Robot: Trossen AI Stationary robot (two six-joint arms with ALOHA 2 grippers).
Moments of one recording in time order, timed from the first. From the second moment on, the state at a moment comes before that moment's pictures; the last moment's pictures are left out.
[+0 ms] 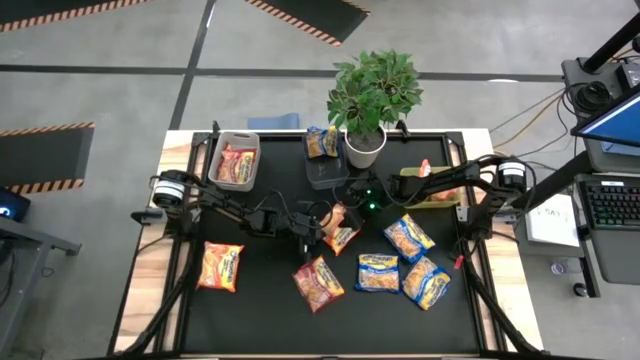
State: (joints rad) left arm -0.07 1.89 0.77 0.42 -0.16 0.13; right arm -0.21 1.69 0.77 0.17 -0.42 0.75
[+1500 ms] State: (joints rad) left arm -0.07 1.18 0.56 0.33 -0.41 0.26; right arm -0.21 1.47 0.77 0.05 -0.30 0.72
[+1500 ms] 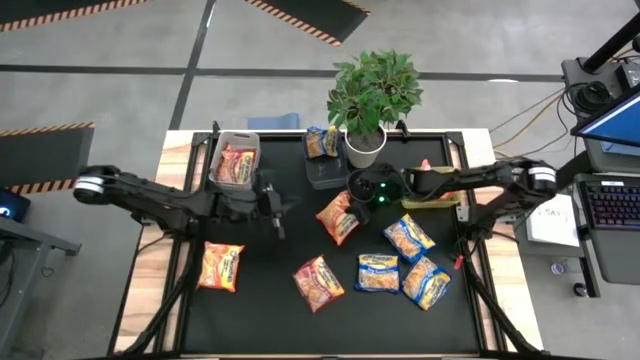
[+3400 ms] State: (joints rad) left arm -0.07 1.17 0.53 0.34 -0.44 0.20; right arm -0.26 1.35 1.07 -1.27 0.48 0.89
